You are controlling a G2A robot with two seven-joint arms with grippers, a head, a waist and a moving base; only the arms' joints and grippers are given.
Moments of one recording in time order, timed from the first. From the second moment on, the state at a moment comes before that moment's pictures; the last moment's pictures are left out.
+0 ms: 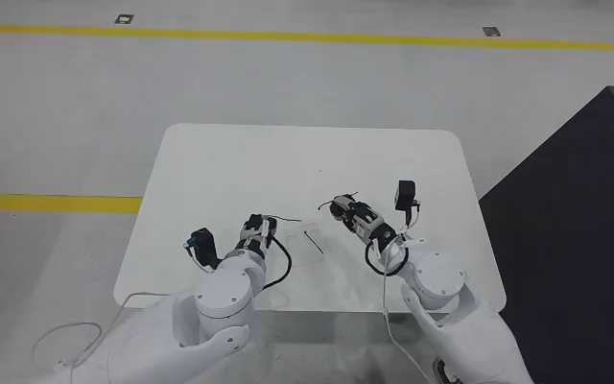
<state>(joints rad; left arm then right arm) 0.75 -0.89 -0.46 -2.07 -1.27 0.34 1.09 -1.29 -1.20 1.15 -1.84 0.32 0.25 0.19</state>
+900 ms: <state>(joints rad) 0.92 -0.95 -0.58 -2.08 -1.04 0.46 1.04 -1.31 -1.21 1.12 -1.84 0.25 0.25 0.23</state>
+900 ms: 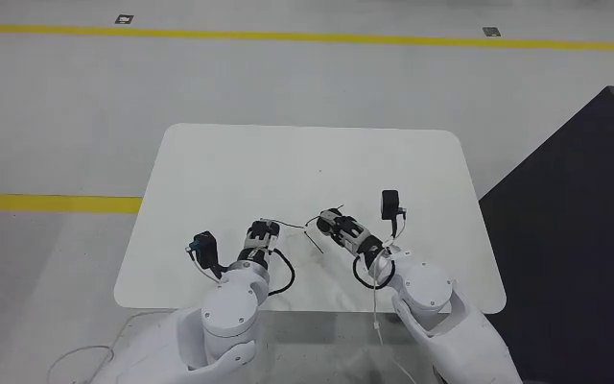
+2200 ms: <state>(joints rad) 1.08 -1.05 -0.75 -2.09 -0.88 0.56 0.96 -1.31 -1.21 1.11 -1.84 0.24 0.26 0.24</state>
